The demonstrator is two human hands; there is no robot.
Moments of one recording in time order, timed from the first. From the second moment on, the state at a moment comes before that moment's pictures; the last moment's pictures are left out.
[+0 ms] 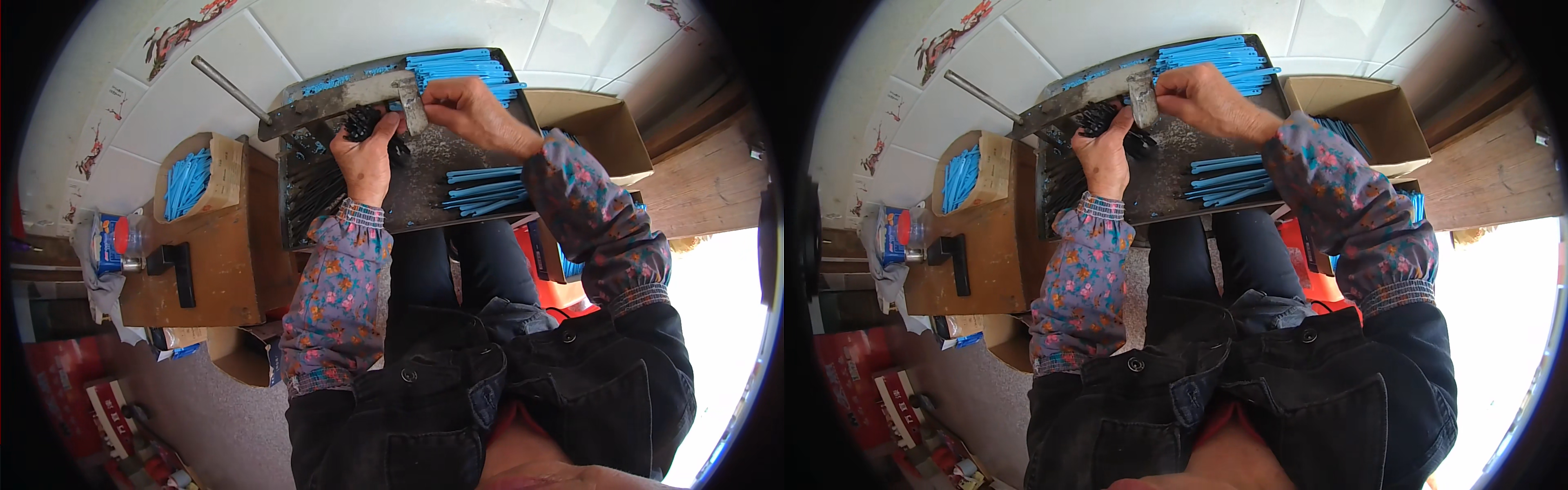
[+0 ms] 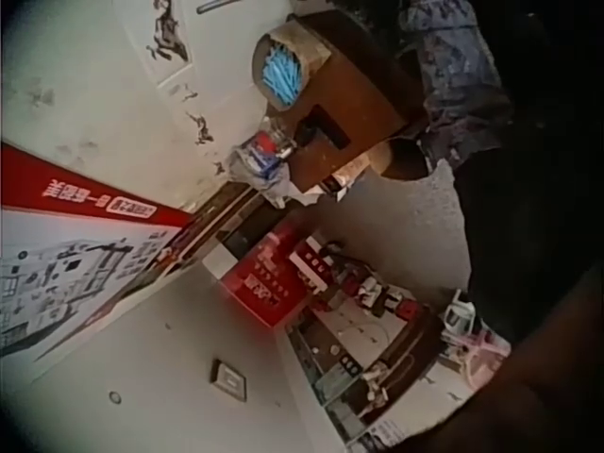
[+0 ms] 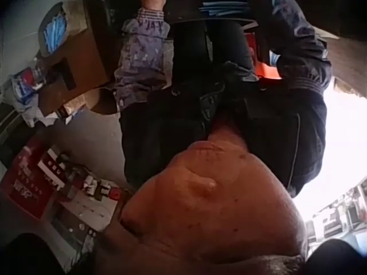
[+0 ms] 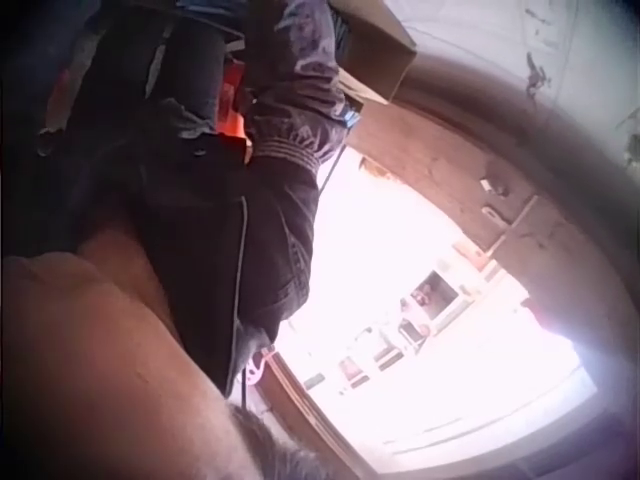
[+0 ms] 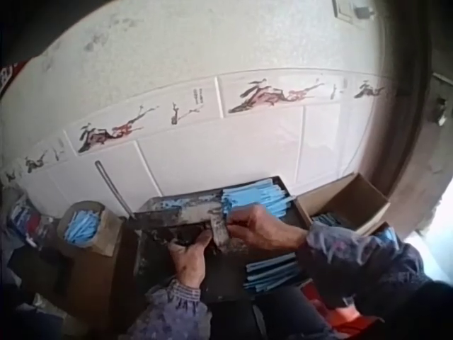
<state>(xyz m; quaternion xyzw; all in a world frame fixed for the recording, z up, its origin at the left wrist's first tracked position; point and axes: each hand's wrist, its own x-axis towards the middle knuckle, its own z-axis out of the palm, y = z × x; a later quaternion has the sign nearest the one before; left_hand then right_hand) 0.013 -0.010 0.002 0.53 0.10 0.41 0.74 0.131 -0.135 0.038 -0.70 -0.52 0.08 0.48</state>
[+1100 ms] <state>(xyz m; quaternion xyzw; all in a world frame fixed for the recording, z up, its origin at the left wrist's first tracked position) 0.009 -0.008 0.003 0.60 0.09 0.37 0.70 0.123 -0.144 0.041 -0.69 -0.47 0.16 0.52</state>
